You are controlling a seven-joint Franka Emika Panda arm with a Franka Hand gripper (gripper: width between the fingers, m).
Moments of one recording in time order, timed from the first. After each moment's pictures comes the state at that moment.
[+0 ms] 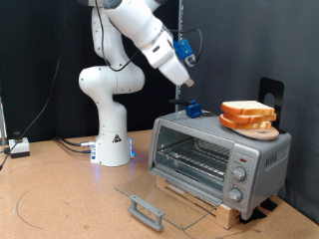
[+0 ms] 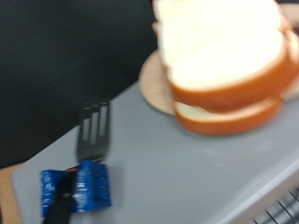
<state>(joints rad) 0.03 -0.48 -0.13 -2.38 0.78 1.65 -0.76</state>
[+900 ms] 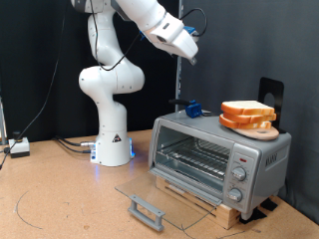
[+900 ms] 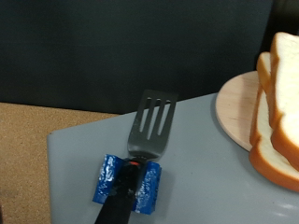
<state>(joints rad) 0.05 -0.74 -0.07 -2.51 0.74 1.62 -0.99</state>
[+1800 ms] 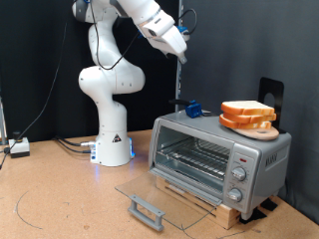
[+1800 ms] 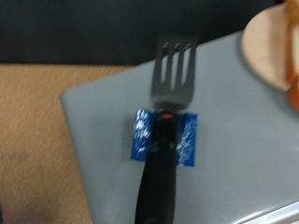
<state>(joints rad) -0.01 -0.92 0.04 -2.63 0.64 1.66 -0.85</state>
